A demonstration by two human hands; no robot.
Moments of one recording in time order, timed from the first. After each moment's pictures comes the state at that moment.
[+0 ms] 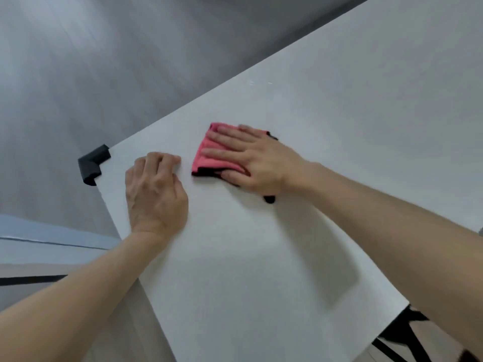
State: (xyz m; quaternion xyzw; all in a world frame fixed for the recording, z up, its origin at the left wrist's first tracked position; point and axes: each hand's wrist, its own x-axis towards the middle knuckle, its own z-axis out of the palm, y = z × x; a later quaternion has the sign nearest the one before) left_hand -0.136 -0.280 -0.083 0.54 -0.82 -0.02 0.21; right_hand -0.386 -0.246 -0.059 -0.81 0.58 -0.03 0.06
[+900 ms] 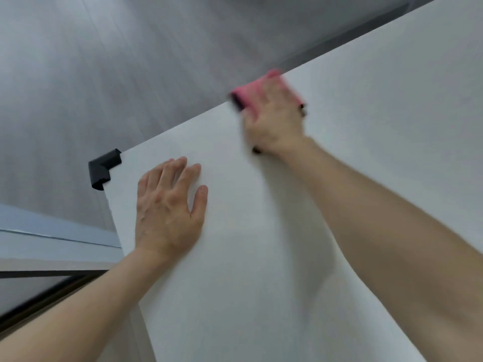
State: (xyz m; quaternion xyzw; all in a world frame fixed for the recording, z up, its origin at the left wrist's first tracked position) left_hand -0.143 -0.276 -0.075 0.53 -0.83 -0.03 0.16; right_hand -0.404 -0.351 -0.058 -0.65 0.75 -0.09 0.03
